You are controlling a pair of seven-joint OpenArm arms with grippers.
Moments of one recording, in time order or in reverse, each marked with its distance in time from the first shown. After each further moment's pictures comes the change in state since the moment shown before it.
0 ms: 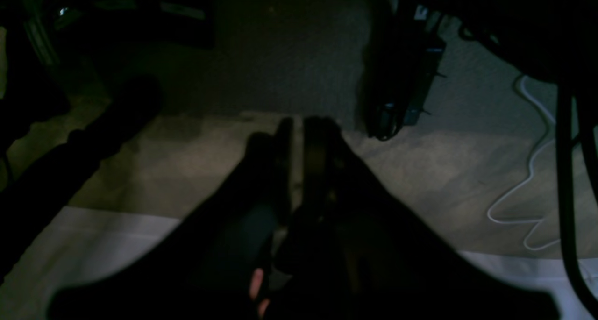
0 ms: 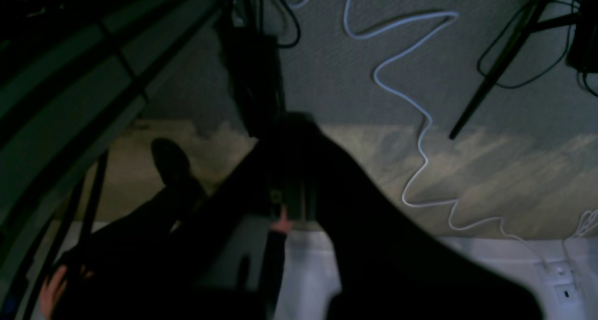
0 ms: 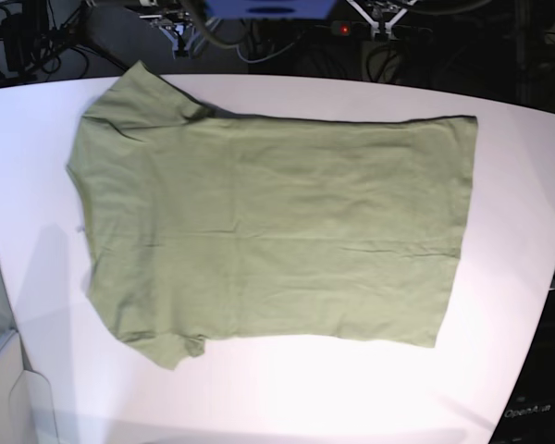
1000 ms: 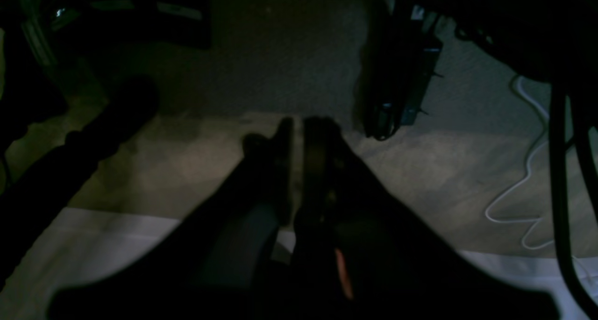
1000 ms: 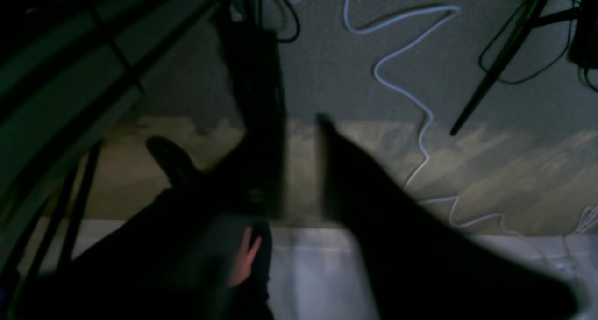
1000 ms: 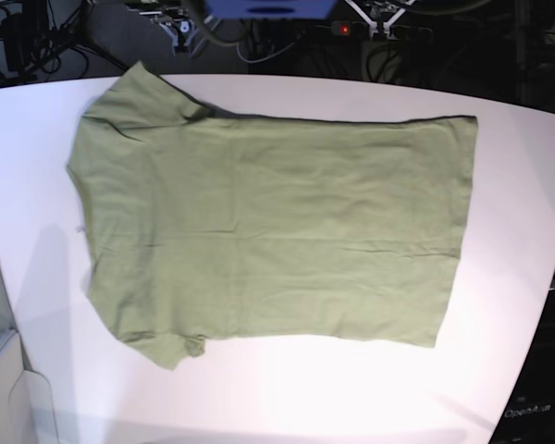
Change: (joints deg) left arm 0.0 0.3 0.0 0.0 0.0 0.0 0.0; right arm -0.6 0.0 0.0 0.0 0.0 0.0 0.0
